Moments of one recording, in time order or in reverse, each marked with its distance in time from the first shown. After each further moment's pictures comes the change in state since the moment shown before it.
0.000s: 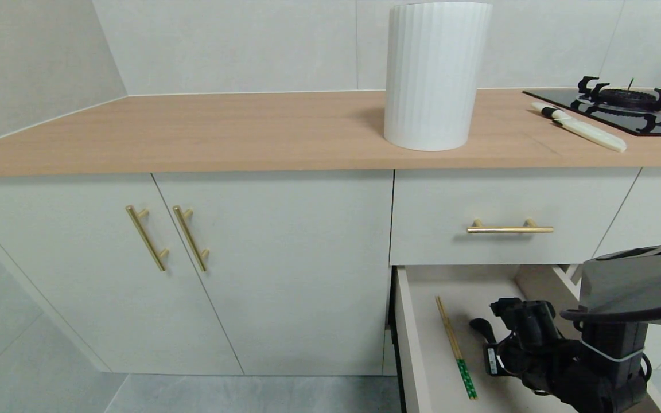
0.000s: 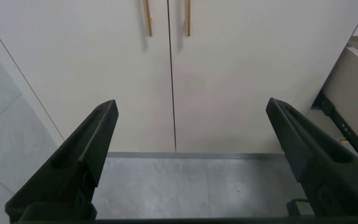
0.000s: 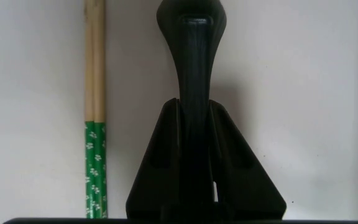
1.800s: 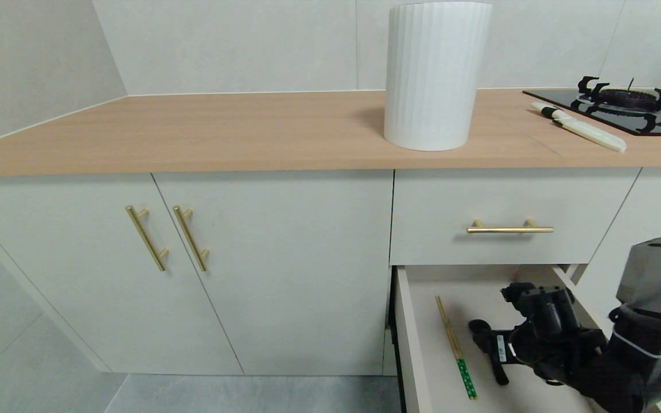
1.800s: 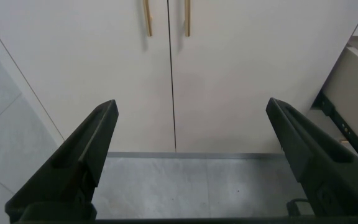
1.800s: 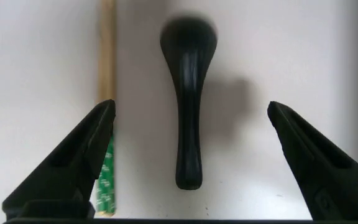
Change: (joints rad) left arm -0.001 0.000 0.000 0.000 0.000 0.000; right arm 0.000 -0.184 0.042 0.075 0.001 0.000
